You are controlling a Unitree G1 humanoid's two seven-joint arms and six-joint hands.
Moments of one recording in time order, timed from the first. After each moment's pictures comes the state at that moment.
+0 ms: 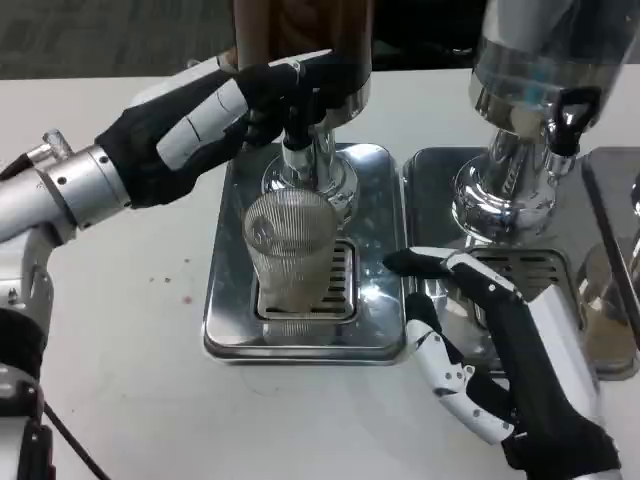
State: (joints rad) left arm -0.79 0.43 0.09 0.96 -0.19 -0.49 -1.07; right arm 0.41 -0.13 0.24 -0.30 -0.51 -0.34 -0.18
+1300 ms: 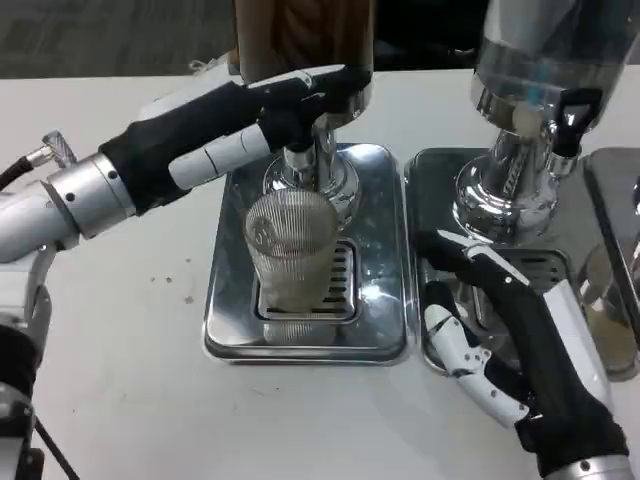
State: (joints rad) left arm -0.75 0.46 -0.02 0.93 -0.14 -0.71 -0.95; right arm 0.38 -0.12 0.21 -0.30 -0.38 -0.25 -0.09
